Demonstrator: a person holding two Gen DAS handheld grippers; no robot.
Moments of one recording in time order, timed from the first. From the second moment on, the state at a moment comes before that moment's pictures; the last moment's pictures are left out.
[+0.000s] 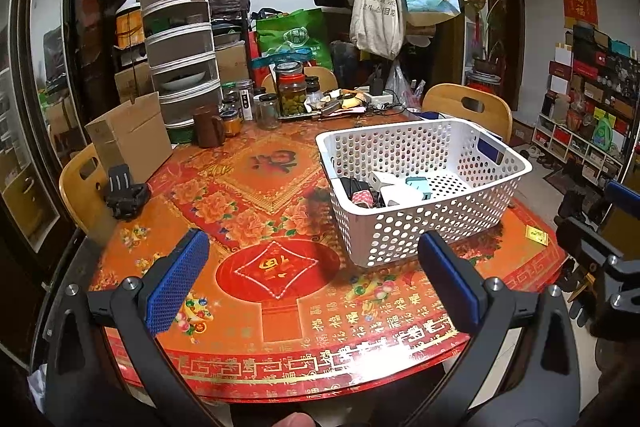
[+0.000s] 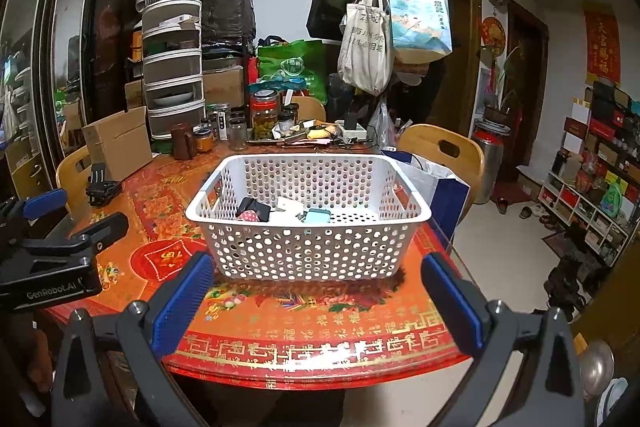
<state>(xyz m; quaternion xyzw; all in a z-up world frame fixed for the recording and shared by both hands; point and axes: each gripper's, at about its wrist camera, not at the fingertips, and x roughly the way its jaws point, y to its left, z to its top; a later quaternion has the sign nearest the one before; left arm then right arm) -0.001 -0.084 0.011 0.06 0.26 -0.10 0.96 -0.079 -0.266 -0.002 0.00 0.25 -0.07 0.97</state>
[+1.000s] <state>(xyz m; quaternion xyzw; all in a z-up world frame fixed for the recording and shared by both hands) -0.005 -0.088 0.010 0.06 0.26 -0.10 0.96 -0.080 -0.262 0.000 -0.01 0.25 -0.07 0.97</state>
